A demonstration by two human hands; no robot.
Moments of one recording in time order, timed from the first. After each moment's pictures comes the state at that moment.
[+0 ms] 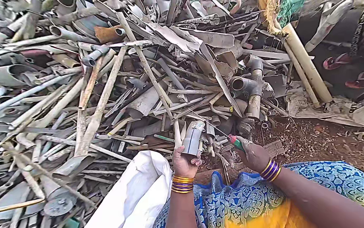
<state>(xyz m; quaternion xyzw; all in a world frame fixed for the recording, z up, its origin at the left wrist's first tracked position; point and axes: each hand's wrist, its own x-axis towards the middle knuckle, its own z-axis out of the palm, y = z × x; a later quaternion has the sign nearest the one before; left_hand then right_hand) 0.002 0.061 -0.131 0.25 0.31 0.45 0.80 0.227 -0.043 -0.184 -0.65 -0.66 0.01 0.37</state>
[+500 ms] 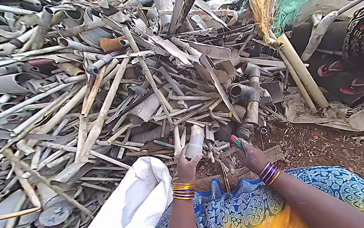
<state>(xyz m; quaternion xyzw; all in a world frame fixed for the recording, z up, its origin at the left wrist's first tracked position) 0.011 0.054 -0.126 0.57 0.58 0.38 0.44 0.235 -0.038 -0.157 -0.75 -0.57 0.25 0.23</state>
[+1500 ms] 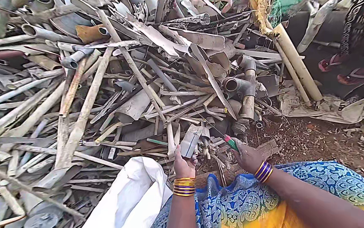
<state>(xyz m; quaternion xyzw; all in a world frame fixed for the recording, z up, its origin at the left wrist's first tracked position) 0.043 0.066 -0.127 0.22 0.57 0.50 0.62 0.233 -0.035 -0.167 -0.72 -0.58 0.25 0.27</state>
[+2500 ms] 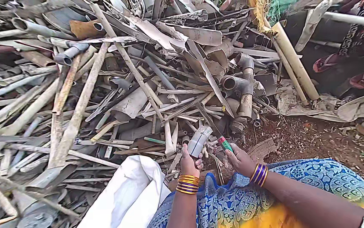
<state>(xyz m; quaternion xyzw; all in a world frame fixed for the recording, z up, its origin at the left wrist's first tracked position) 0.055 0.056 -0.139 0.23 0.62 0.37 0.66 0.219 -0.038 -0.185 -0.60 -0.50 0.47 0.41</state>
